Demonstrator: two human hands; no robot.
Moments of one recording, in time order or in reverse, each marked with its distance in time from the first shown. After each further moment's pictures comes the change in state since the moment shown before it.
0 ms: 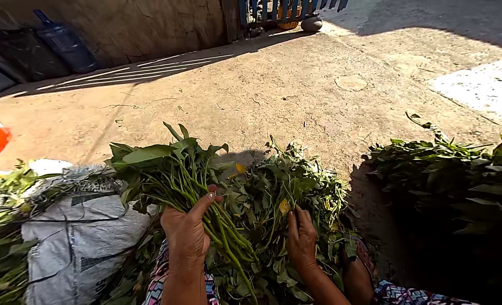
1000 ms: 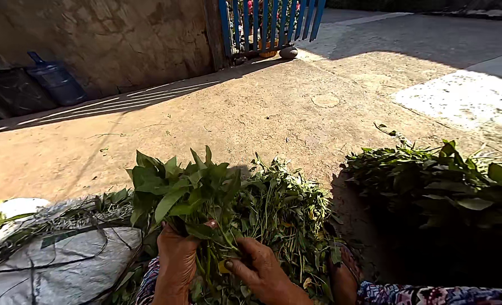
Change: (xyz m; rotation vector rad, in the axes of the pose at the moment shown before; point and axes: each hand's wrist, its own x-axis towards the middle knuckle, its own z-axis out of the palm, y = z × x) left_hand -0.006 -0.012 -0.004 0.099 -0.202 0.070; right_hand -0.021 -0.069 -0.021 0.314 -0.647 -0.335
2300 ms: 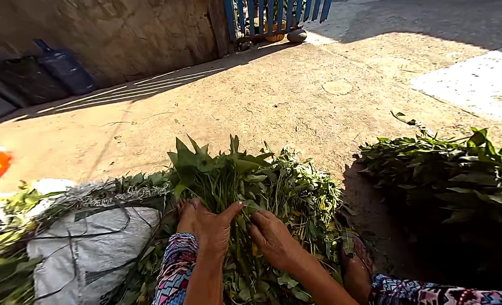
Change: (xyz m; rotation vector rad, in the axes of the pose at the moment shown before) left_hand -0.009 -0.010 0.032 0.082 0.044 -0.093; right_hand 0.030 -0.026 -0.026 -0.277 -0.169 0.221
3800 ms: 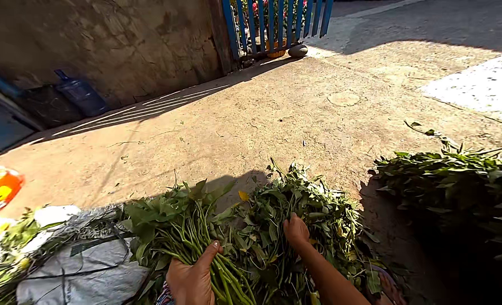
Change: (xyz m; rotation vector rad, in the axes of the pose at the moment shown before) left_hand 0.021 -0.006 -0.026 0.020 0.305 -0.092; right_hand 0.123 0.189 0.022 -0.202 0.160 0.821
